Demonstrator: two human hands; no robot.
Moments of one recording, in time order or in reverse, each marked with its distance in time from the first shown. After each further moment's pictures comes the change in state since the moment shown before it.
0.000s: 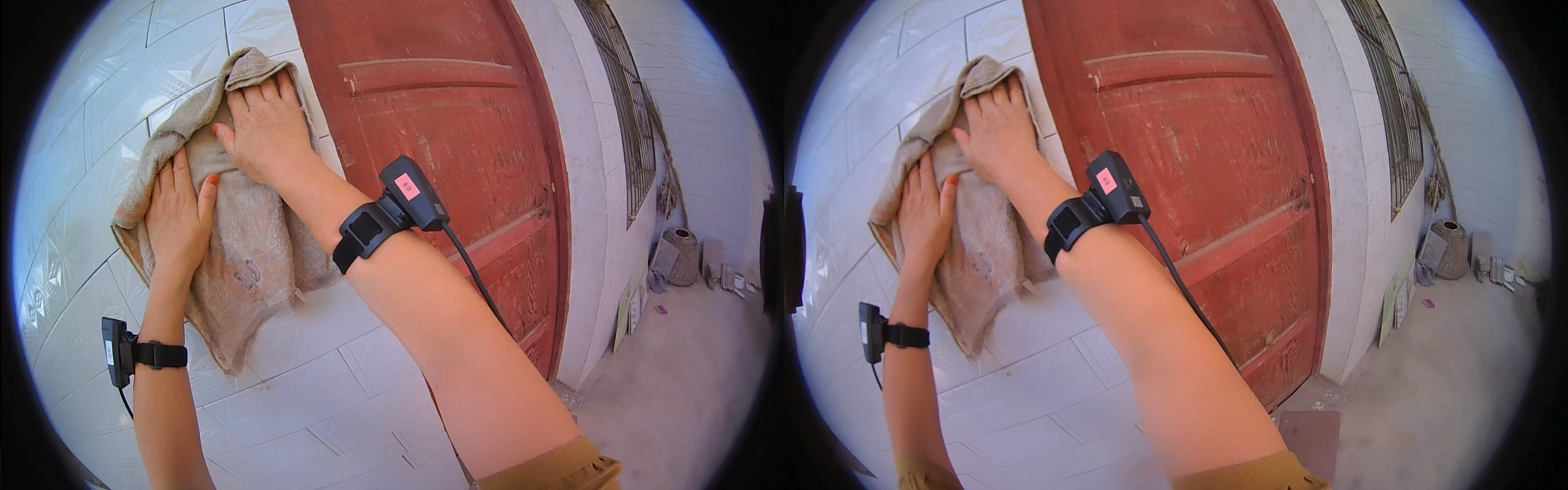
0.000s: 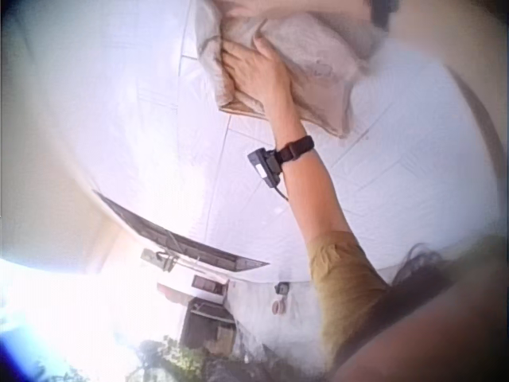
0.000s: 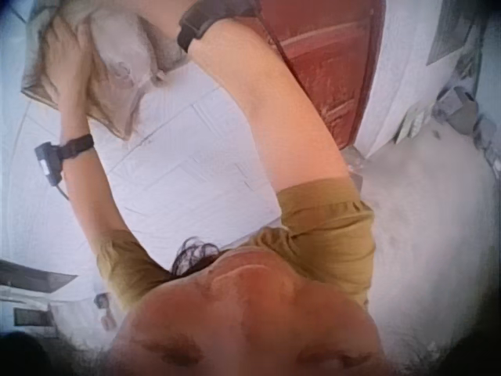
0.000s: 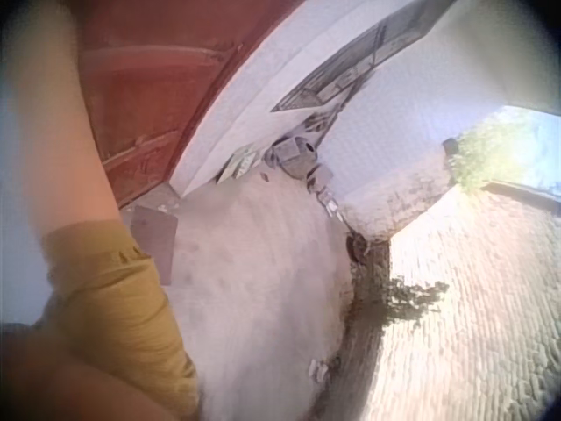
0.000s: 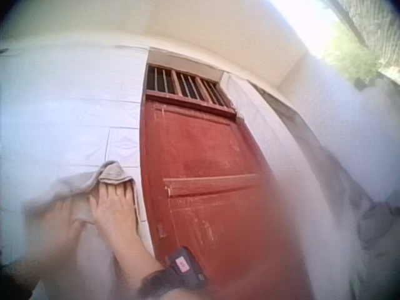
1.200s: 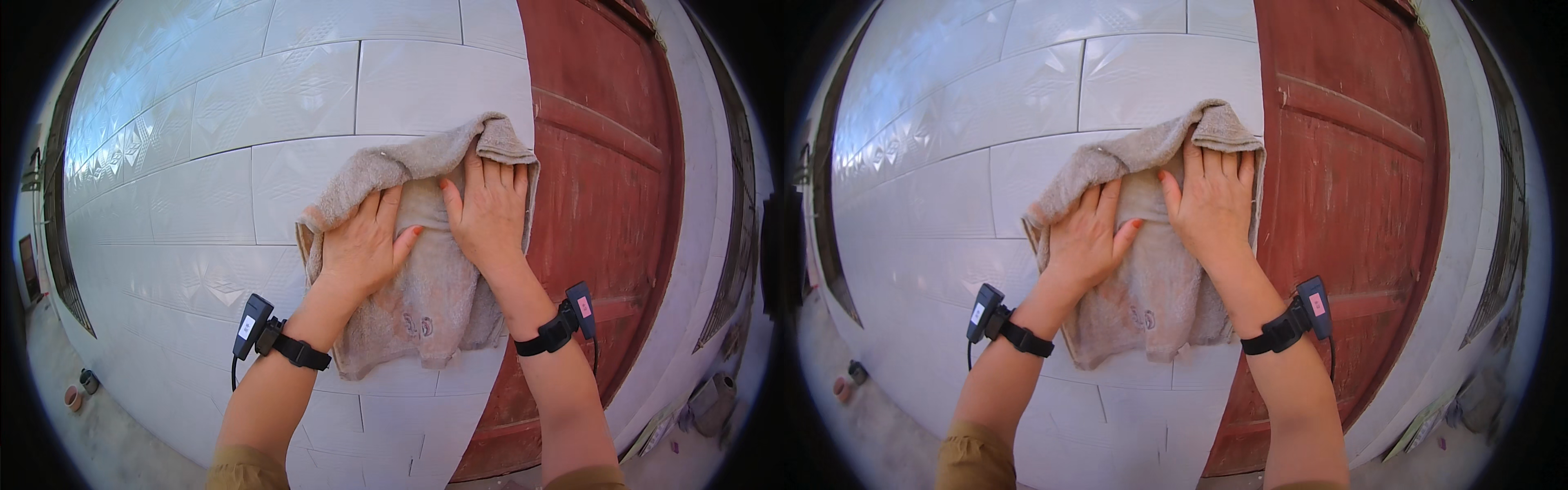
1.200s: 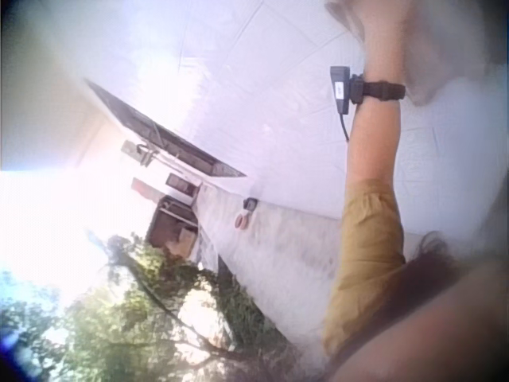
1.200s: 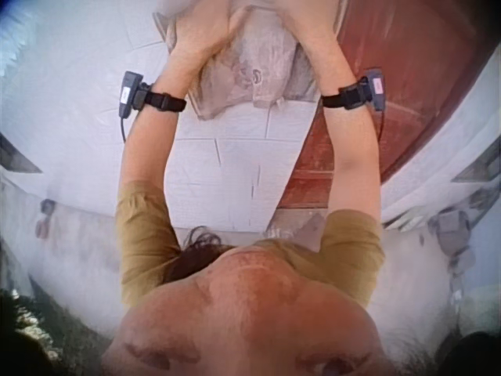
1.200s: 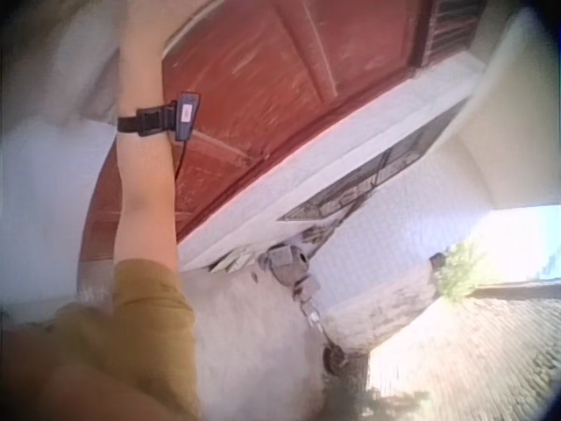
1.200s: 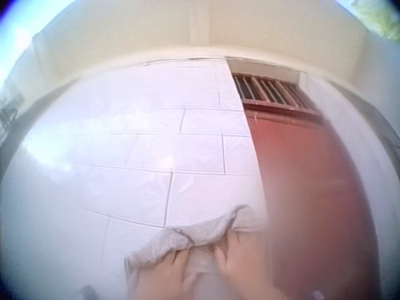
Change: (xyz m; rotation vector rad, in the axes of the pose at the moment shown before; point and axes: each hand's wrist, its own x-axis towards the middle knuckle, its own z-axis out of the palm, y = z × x) left_hand 0.023 0.002 -0.008 -0.309 -0.265 0.018; right_hand -0.006 0.018 -0.005 -0.066 -0.236 0.163
